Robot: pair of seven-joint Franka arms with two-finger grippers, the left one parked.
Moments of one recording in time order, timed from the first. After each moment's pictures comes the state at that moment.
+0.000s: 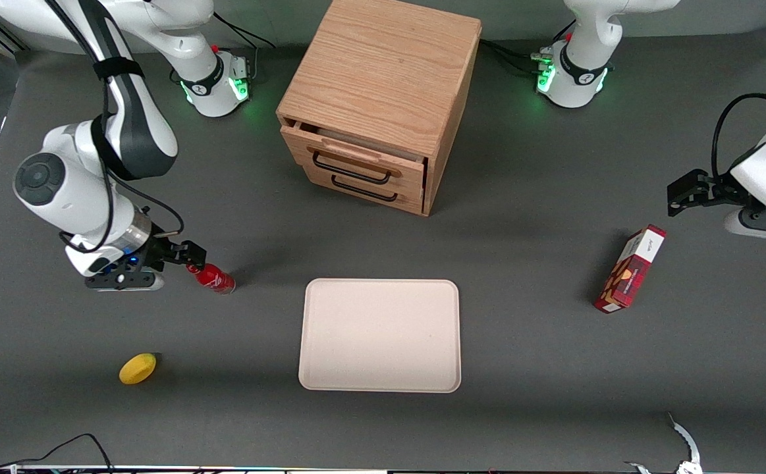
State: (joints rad) arm 0.01 0.18 0.16 -1.99 -0.01 2.22 0.18
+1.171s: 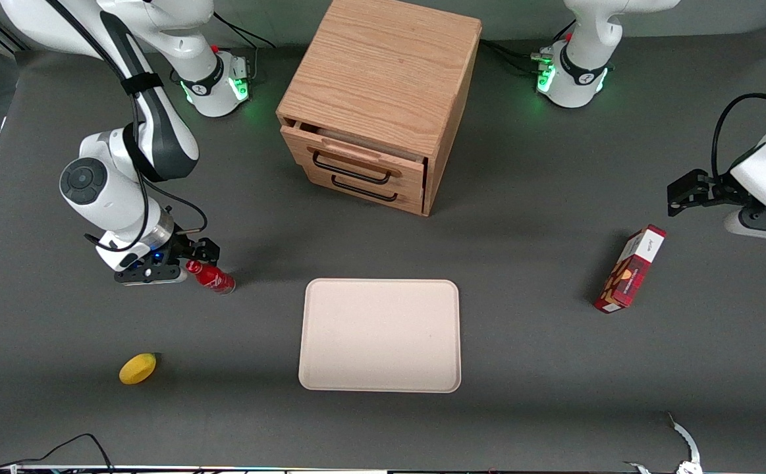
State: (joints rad) arm 0.00 0.19 0.16 -2.13 -0.06 2.39 0.16
